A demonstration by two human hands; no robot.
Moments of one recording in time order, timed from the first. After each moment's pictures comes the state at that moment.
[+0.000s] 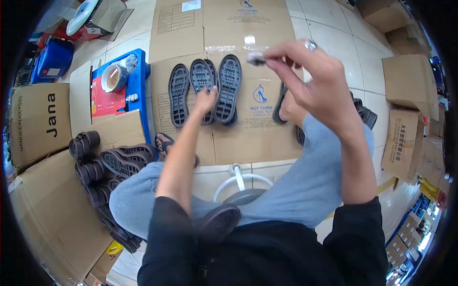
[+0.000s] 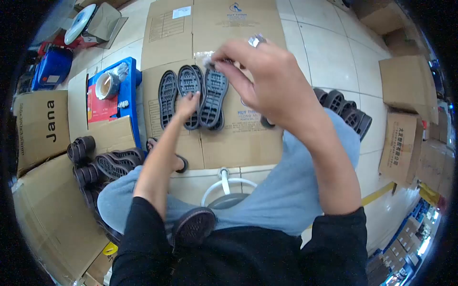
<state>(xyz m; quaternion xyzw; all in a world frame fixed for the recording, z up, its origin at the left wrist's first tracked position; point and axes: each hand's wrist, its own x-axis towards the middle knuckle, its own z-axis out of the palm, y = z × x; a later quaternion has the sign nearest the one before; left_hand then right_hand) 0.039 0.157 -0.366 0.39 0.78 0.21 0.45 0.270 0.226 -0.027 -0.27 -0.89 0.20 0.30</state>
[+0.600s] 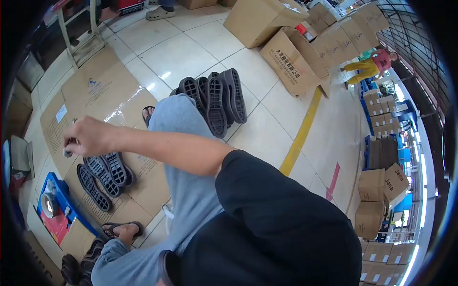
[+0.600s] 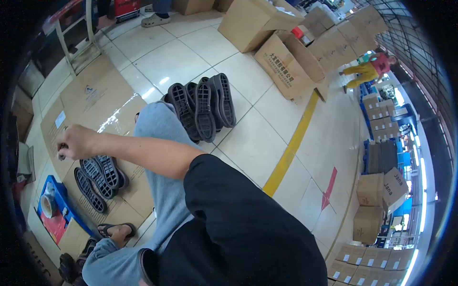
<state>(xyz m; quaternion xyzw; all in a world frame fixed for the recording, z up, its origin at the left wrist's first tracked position) 0.144 -0.185 -0.009 0.59 0.76 0.01 0.27 0.274 0.198 -0.044 -0.26 -0.81 0.34 0.41</state>
